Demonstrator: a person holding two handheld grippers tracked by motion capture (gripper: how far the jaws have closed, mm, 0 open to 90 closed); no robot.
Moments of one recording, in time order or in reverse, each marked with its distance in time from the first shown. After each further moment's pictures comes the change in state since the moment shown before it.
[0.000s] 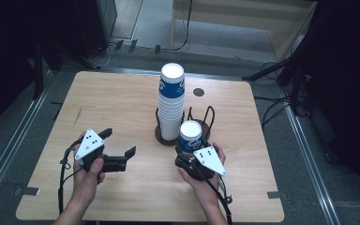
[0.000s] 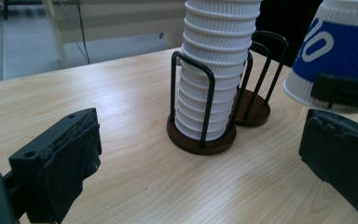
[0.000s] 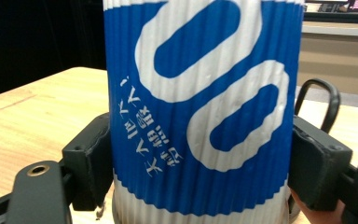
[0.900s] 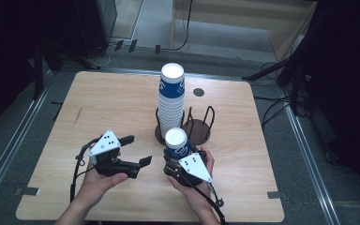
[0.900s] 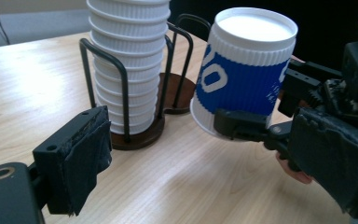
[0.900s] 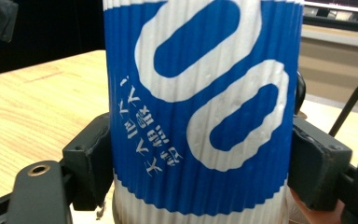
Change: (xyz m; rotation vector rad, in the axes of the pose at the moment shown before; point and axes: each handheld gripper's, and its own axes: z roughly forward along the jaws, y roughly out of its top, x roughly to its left) left arm -0.028 0.013 0.013 0.110 -0.242 -0.015; right arm 0.029 -0.015 0.001 0.013 0.067 -0.104
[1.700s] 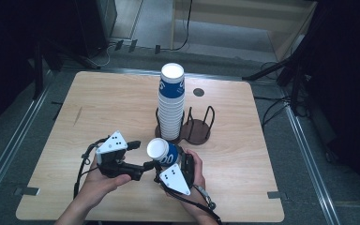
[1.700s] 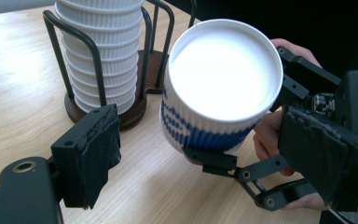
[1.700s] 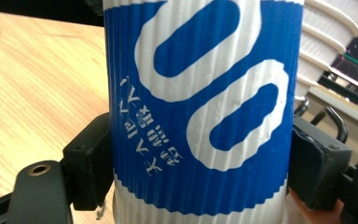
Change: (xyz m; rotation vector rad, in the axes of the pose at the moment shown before) left arm -0.008 0.003 0.007 0.108 -0.049 -0.003; right arm 0.033 -0.012 0.000 -0.031 0.028 -0.343
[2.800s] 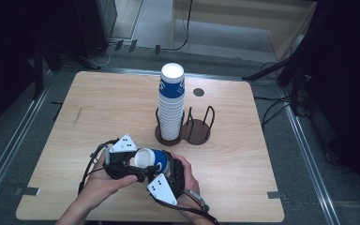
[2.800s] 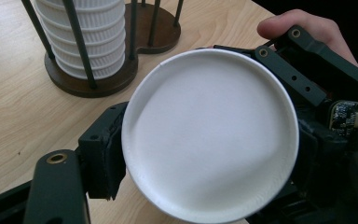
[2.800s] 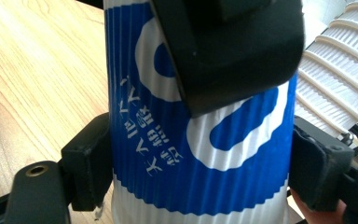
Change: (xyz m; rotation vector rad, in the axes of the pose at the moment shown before) left arm -0.003 -0.002 0.014 0.166 -0.005 -0.005; right arm 0.027 -0.002 -0.001 -0.019 0.069 -0.176
